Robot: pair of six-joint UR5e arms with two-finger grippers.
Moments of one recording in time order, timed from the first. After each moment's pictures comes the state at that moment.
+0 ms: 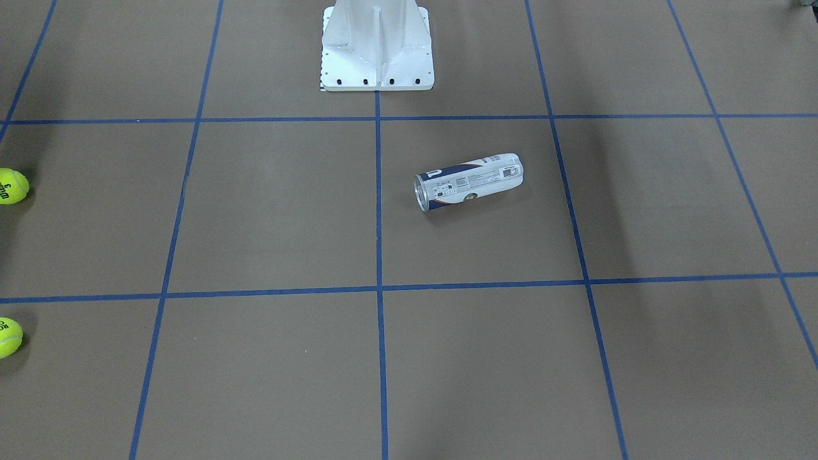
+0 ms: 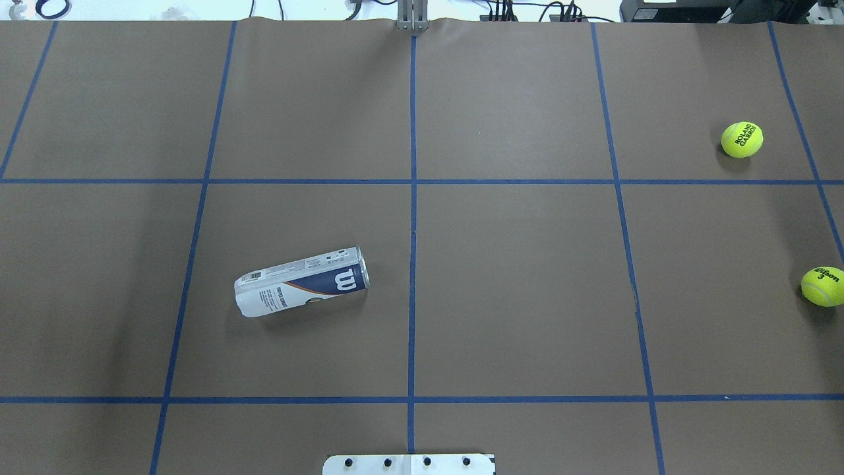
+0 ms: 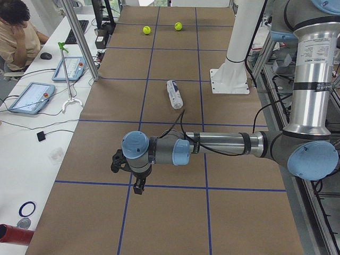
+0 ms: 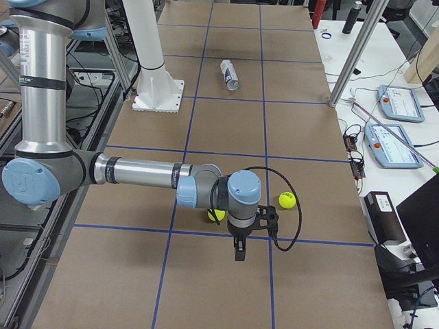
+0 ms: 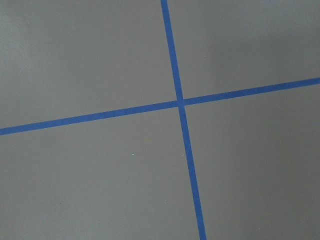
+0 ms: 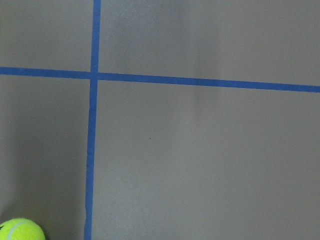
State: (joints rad) left arm -1.61 -1.57 -1.57 -1.59 -2.40 0.17; right arm 1.61 -1.65 1.61 -1.53 2.21 -0.07
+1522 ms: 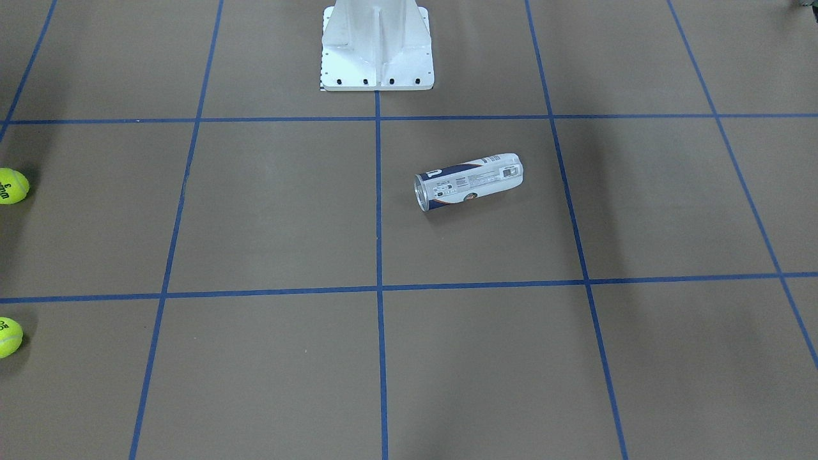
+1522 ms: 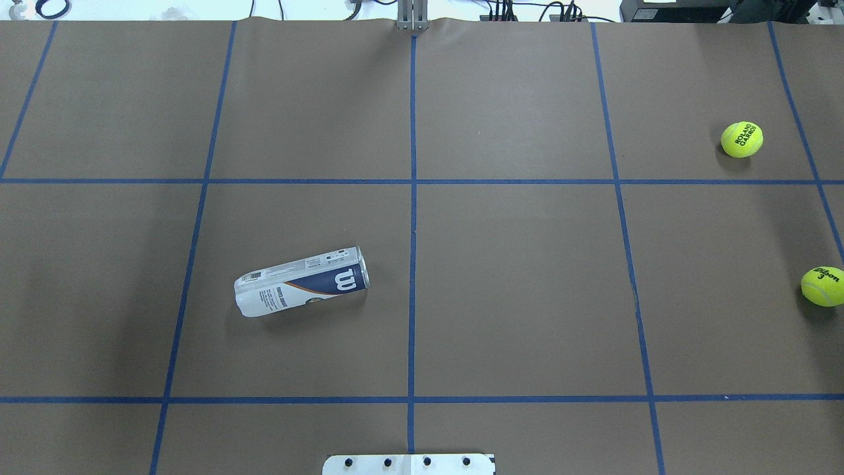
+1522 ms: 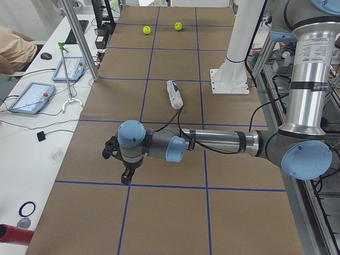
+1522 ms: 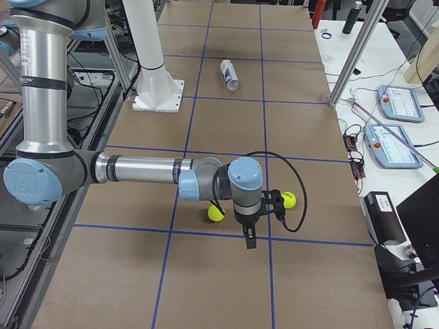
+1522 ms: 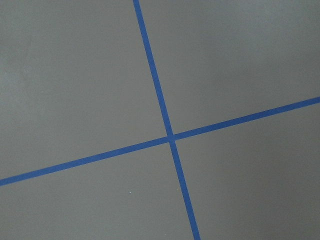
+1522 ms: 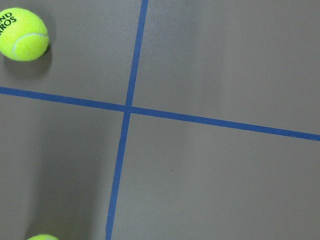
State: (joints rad) left arm -1.60 -1.62 -1.57 -1.77 -2.40 0.16; right arm 1.60 -1.64 1.65 -1.45 2.24 -0.08
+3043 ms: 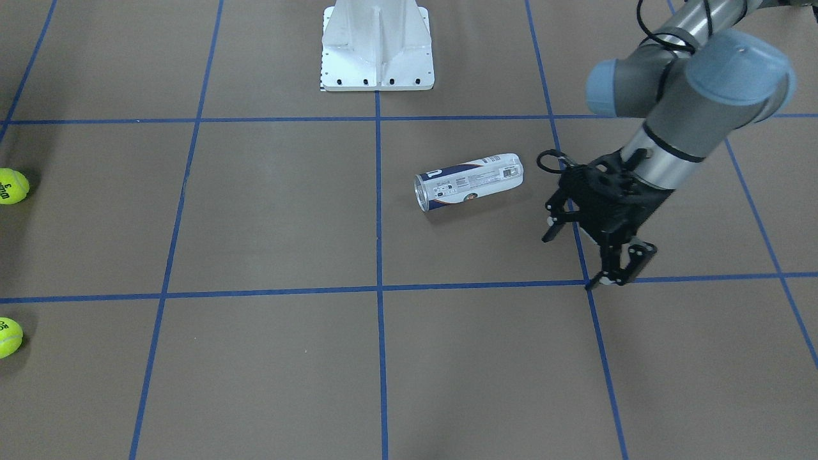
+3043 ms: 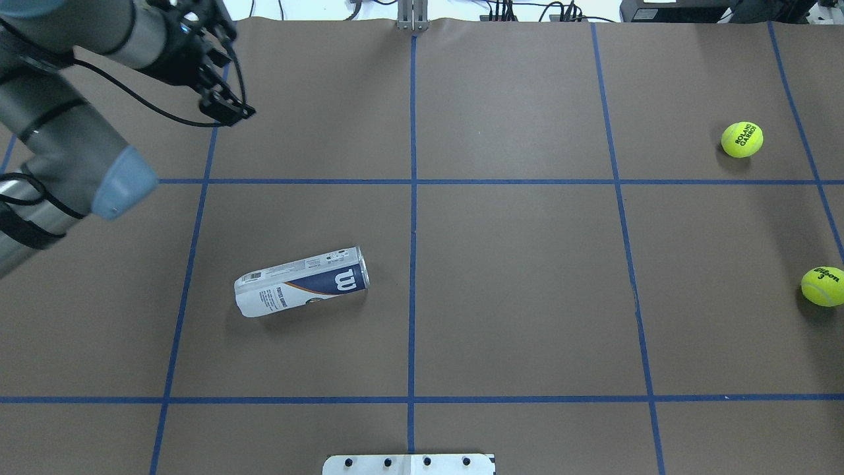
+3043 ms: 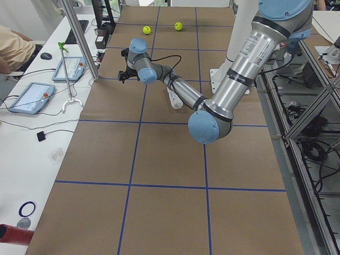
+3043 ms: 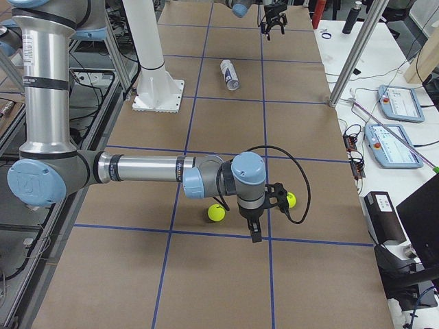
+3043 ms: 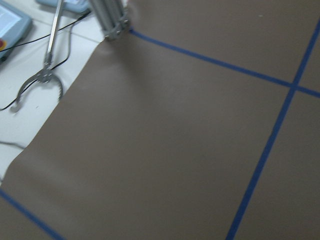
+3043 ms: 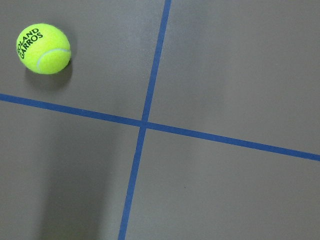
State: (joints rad) left arm -0.93 -2.13 -1.63 -1.99 -2.08 0.08; right arm 1.58 -1.63 1.65 -1.42 2.26 -0.07
